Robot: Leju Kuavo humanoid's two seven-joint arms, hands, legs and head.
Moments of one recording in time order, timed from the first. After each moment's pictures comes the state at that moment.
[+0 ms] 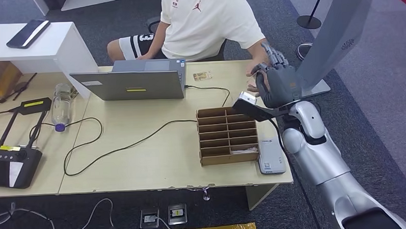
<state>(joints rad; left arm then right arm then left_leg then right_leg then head) -0.17 0.09 -0.40 -0.19 -0.28 0.37 -0.15 -0.67 -0.22 0.38 -1.13 0.92 -0.39 -0.27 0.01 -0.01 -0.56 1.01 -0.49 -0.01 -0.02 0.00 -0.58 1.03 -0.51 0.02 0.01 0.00</state>
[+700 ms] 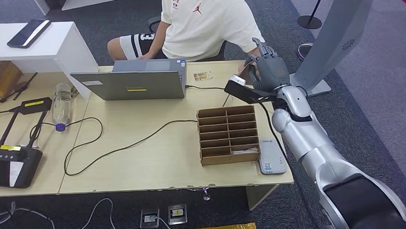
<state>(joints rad) -0.16 0.09 -0.40 -0.19 -0.26 0.37 -0.17 -0.89 -0.11 0.41 -0.68 0.91 -0.42 -0.32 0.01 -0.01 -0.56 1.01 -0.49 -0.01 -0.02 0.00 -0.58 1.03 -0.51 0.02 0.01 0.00</state>
